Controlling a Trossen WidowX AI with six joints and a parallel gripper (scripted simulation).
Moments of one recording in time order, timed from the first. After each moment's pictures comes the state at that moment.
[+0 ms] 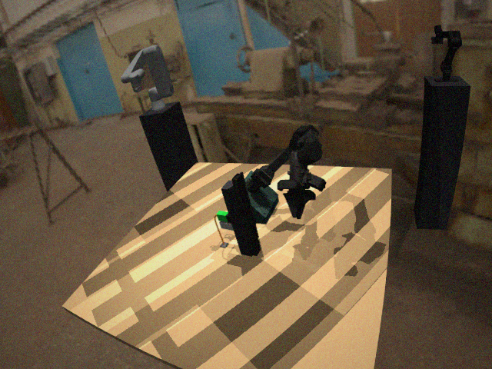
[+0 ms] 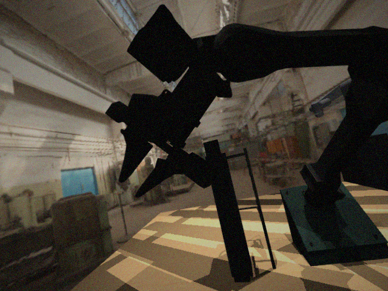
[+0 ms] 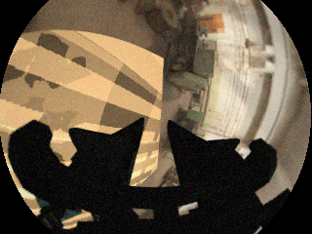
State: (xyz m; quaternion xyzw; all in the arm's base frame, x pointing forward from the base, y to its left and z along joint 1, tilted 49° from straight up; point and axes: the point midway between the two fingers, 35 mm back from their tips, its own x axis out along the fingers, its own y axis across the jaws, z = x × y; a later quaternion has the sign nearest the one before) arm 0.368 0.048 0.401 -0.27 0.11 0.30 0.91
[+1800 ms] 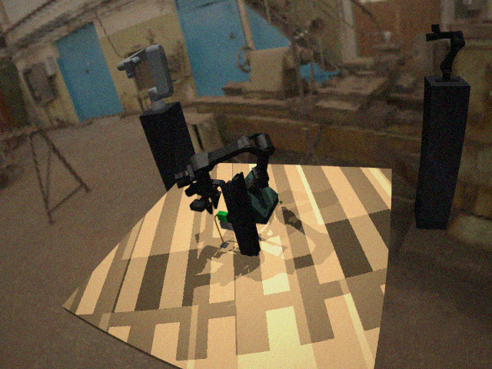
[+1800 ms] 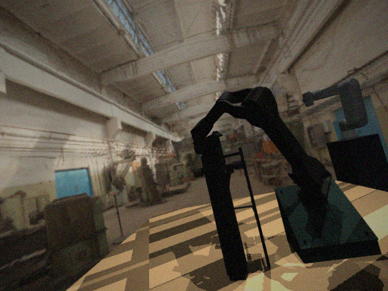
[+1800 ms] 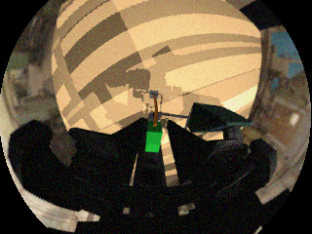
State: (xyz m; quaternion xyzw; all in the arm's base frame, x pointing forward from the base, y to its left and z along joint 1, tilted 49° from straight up) arm 0.258 -0.128 0.030 0.70 0.61 -0.28 0.23
